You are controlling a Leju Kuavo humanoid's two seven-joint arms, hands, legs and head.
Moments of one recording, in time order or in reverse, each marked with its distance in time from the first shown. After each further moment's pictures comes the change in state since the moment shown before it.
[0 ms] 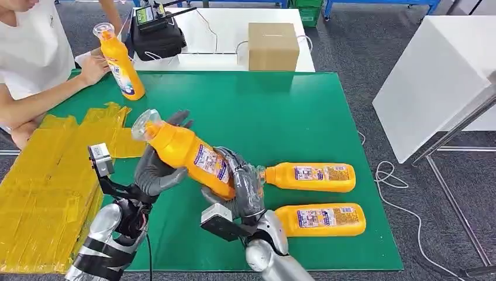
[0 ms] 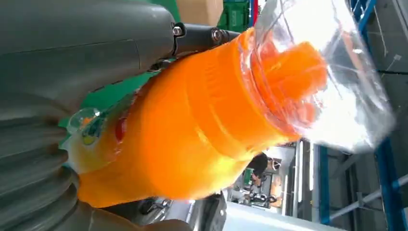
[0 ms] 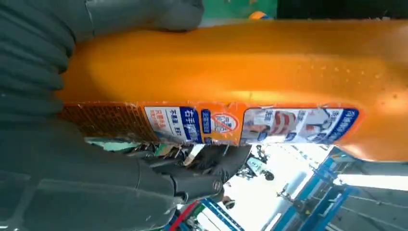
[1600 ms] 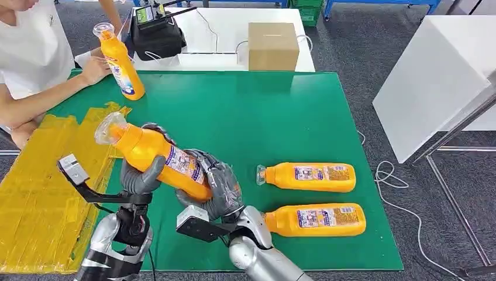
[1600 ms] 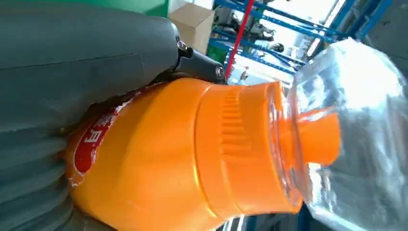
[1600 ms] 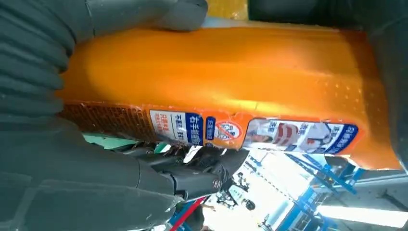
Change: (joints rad) left arm 0.082 -0.077 0.078 -0.071 0.119 0.241 -0.108; right arm -0.088 0.021 0.114 0.087 -0.108 0.019 0.003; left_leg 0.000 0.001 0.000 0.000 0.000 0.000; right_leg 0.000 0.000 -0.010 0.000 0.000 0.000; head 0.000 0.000
